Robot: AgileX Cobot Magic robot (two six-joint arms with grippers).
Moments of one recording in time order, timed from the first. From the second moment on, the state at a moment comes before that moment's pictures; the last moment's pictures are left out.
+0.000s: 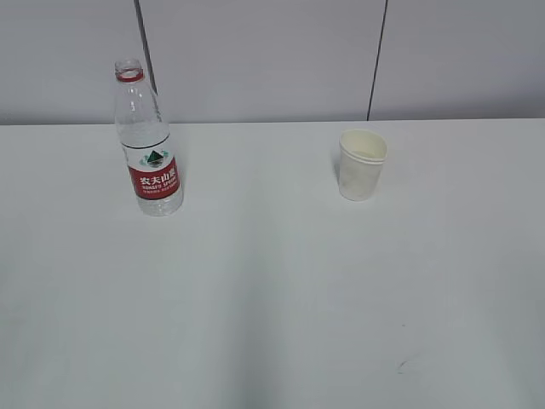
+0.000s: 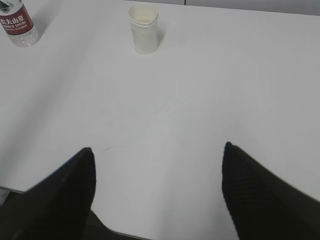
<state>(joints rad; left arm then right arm) 0.04 -0.02 -0.51 -0.02 1.12 0.04 0.12 0.08 -0.62 0.05 1.12 -0.05</state>
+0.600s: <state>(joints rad) 0.04 -0.02 -0.51 -0.02 1.11 0.04 0.12 -0.02 -0.50 0.04 1.15 -0.05</state>
